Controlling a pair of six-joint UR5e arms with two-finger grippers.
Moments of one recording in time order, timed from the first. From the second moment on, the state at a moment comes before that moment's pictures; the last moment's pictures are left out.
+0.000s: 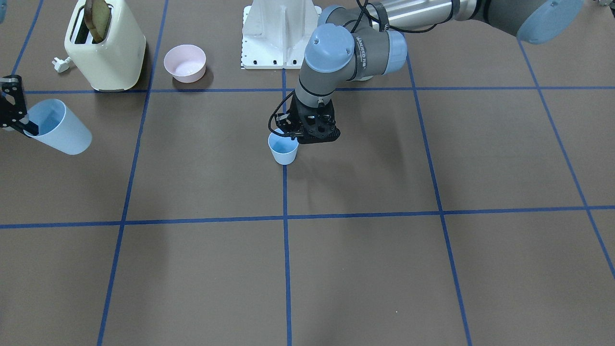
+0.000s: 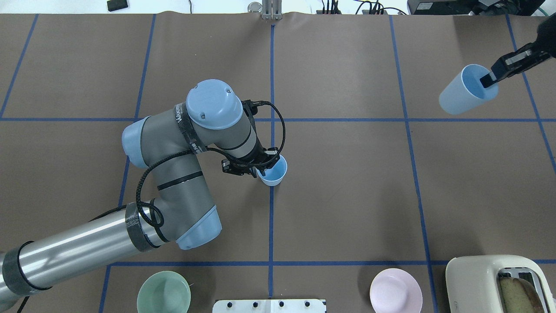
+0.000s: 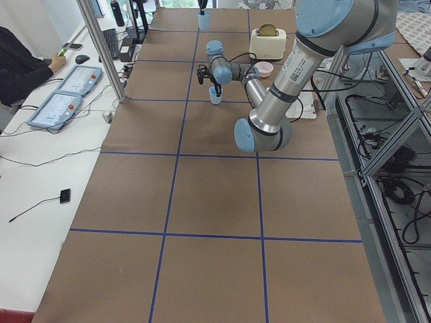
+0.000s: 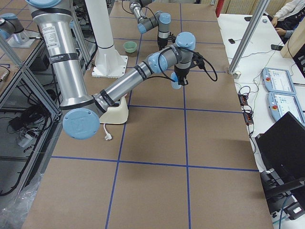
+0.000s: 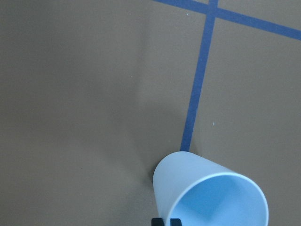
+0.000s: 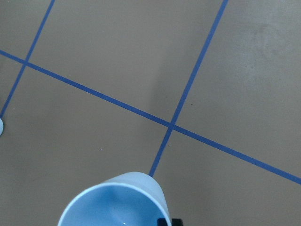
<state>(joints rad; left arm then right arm) -0.53 -2.34 -1.57 -1.71 -2.02 -1.43 1.23 -1.29 2.02 -1.72 2.47 0.28</state>
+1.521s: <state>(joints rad) -0.74 -1.97 -1.89 -1.69 -2.10 -1.12 0.64 -0.86 1.82 -1.64 2.02 0.87</state>
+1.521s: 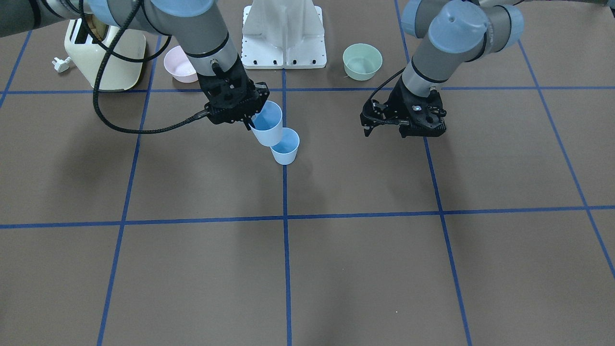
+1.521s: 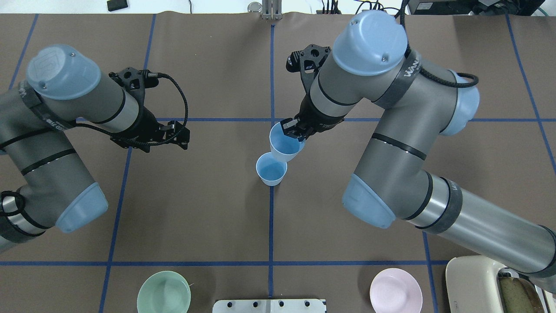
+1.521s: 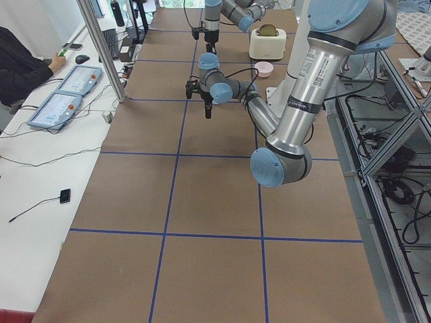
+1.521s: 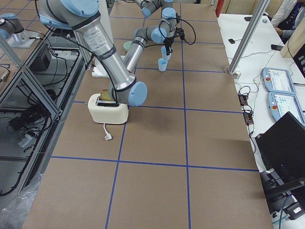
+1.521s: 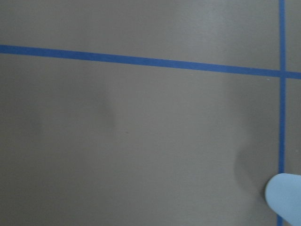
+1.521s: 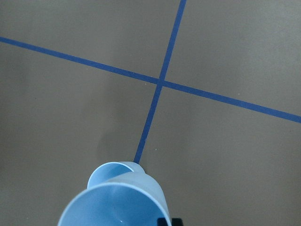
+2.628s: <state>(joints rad) -0.75 -1.95 -1.89 -1.69 -2.11 -1.09 0.55 -0.86 1.76 -1.56 1.95 0.90</state>
